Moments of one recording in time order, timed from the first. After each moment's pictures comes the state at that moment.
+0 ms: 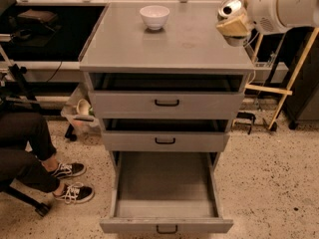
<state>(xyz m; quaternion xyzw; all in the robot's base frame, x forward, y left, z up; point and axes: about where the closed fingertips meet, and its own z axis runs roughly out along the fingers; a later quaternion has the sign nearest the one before) 0.653 -0.178 1.025 -0.47 0.70 -0.06 0.53</state>
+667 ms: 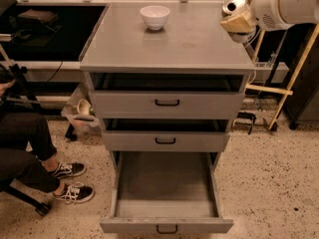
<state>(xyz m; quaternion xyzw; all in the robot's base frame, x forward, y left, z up) 0.663 -0.190 1.029 -0.46 0.71 -0.08 0.53</state>
